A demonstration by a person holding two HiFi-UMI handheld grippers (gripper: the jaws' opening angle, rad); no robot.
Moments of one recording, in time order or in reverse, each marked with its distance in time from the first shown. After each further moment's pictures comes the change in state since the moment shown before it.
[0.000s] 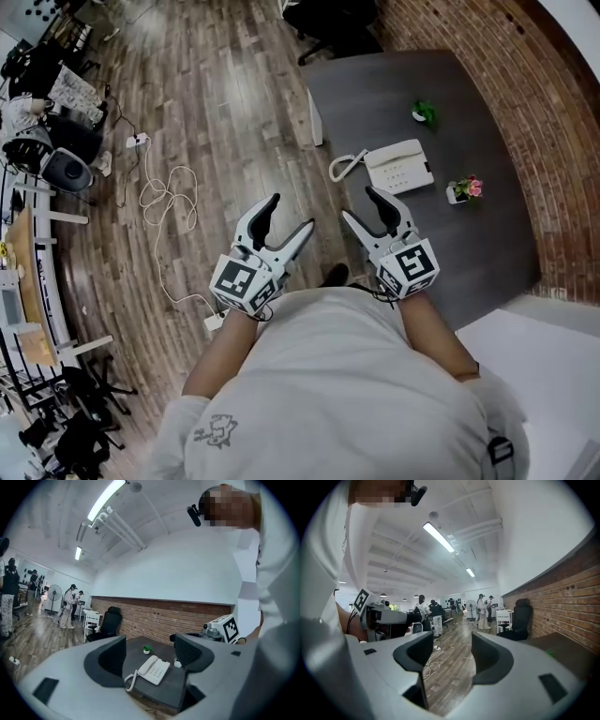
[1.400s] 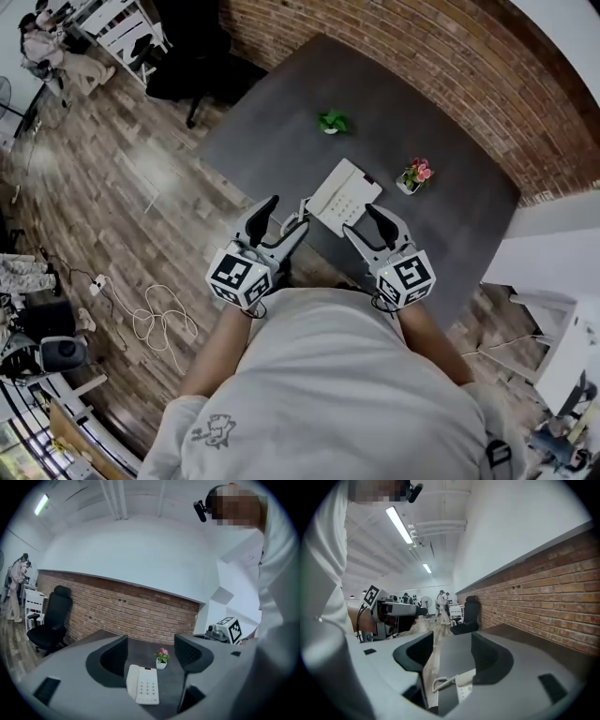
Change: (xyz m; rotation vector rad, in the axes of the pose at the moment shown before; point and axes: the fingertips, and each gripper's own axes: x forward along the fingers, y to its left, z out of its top) left arm 0.253 0.028 -0.004 0.020 0.183 -0.619; right arm -0.014 -0.175 -0.030 0.131 0.038 -0.599
